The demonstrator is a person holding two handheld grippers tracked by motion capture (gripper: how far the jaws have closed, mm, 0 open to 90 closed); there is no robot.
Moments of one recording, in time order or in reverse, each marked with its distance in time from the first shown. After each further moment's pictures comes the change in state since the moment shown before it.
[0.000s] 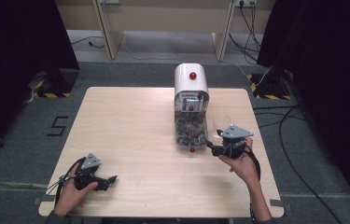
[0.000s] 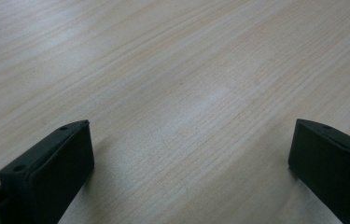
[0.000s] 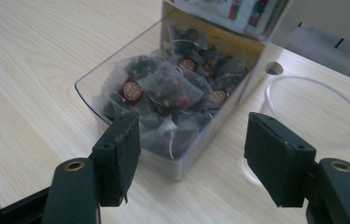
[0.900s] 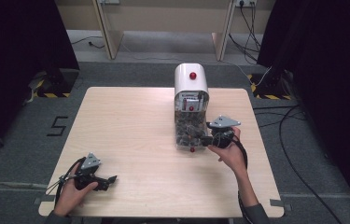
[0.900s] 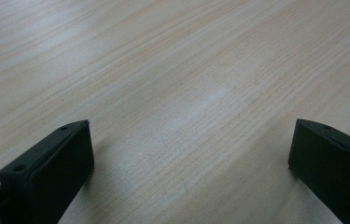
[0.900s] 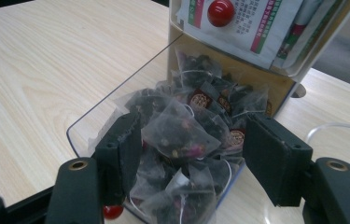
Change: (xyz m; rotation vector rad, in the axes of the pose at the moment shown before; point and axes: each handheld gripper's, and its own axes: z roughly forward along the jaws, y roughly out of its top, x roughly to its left) left arm 0.000 0.000 0.000 -0.001 0.000 0.000; right arm -0.002 0.023 0.040 -0.012 0.031 0.025
